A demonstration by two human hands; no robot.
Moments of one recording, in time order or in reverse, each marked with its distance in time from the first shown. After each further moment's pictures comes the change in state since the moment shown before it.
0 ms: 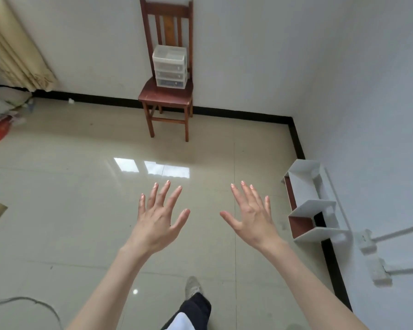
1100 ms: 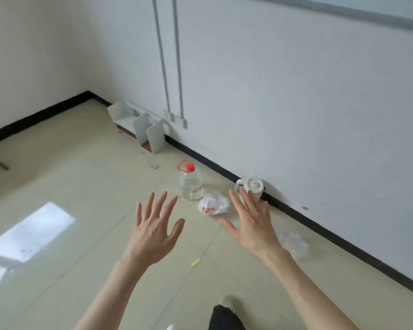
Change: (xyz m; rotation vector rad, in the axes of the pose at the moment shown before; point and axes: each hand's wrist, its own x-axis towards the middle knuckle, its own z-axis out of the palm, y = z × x) left_hand -0.575 0.094 0.080 0.032 -0.299 0.991; right_hand -0.765 -0.110 0.171 0.121 0.431 0.916
